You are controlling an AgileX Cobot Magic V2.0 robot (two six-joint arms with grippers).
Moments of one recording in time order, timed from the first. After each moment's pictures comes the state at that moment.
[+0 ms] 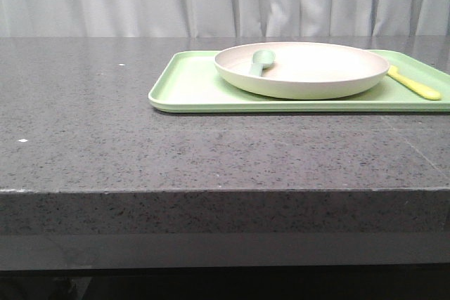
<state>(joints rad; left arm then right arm) 0.00 -0.01 0.01 -0.04 0.18 0.00 0.00 0.20 -0.39 0.12 0.46 -0.09</state>
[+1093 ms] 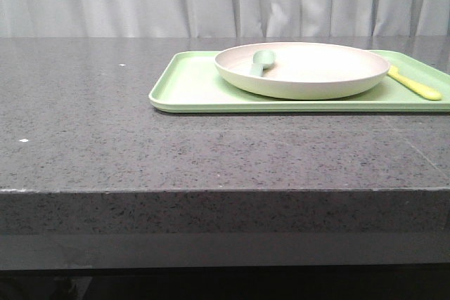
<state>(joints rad) 0.00 -0.01 0.01 -0.04 0.18 0.00 0.01 0.19 -0.31 0.12 0.38 -0.09</state>
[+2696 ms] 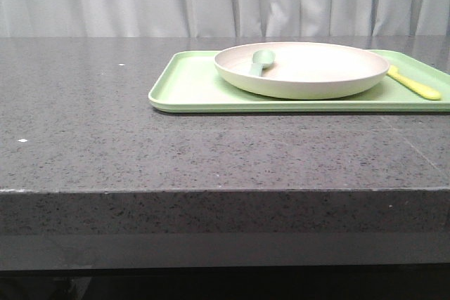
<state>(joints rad) 0.00 -0.01 0.01 -0.04 0.18 0.00 0.07 -0.01 0.03 0.12 0.23 -0.09</state>
